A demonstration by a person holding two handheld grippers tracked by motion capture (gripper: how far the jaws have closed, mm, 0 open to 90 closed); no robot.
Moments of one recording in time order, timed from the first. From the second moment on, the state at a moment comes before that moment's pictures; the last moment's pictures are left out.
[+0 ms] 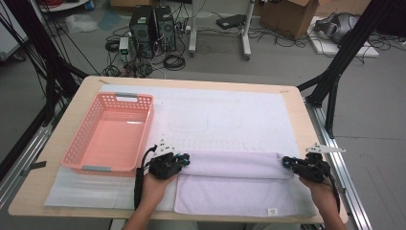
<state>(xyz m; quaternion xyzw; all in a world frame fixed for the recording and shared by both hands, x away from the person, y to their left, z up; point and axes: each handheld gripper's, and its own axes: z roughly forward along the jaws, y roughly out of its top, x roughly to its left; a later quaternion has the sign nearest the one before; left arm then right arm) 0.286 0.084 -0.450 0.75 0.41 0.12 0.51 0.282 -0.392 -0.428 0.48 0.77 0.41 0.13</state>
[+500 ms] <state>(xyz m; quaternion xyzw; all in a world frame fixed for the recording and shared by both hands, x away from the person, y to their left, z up) 0.217 0.097 -0.441 0.74 0.37 0.12 0.55 0.202 -0.400 -0.426 0.45 0.76 0.45 0.15</state>
